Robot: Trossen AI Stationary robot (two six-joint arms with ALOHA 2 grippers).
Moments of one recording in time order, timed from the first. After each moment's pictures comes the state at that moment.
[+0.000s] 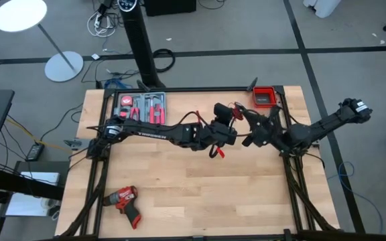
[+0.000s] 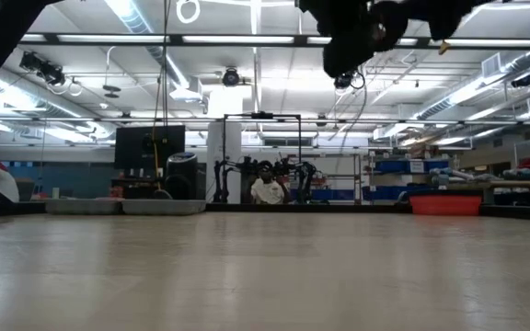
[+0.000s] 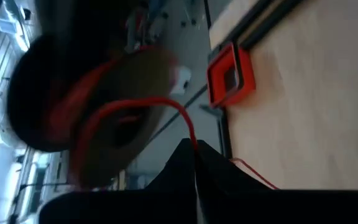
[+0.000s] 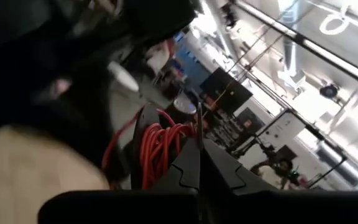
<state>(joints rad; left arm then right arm) -0.08 2.12 1.93 -0.20 -0.82 0.97 0.40 0.84 0.47 0.69 1.13 -1.03</state>
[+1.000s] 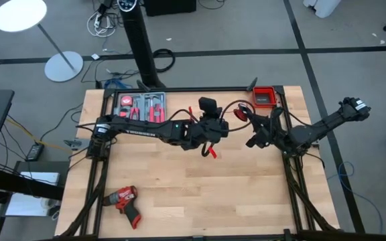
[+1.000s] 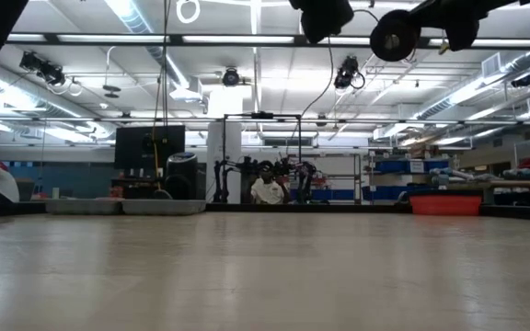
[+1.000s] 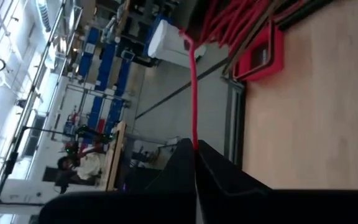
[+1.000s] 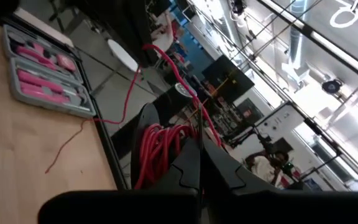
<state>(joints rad) -0.10 2.01 1.93 -0.38 -0.98 0.73 0.45 0.77 0.47 0.48 1.24 -0.99</state>
